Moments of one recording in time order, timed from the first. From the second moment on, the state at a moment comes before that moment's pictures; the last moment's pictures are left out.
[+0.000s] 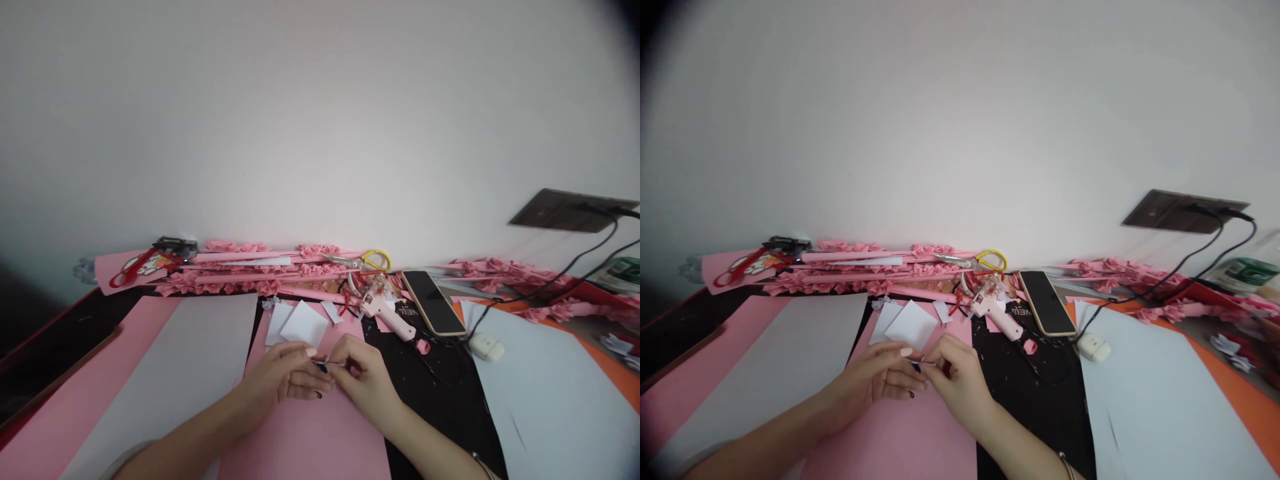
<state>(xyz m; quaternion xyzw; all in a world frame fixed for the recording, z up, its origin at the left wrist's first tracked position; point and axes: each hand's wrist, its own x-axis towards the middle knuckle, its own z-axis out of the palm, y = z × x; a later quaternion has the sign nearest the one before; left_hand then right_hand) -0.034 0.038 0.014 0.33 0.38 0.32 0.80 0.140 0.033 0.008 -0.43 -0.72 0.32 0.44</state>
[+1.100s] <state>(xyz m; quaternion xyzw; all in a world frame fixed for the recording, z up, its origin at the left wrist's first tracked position) -0.034 0.045 0.008 0.42 0.44 0.32 0.72 0.140 0.035 0.014 -0.44 -0.70 0.40 0.39</state>
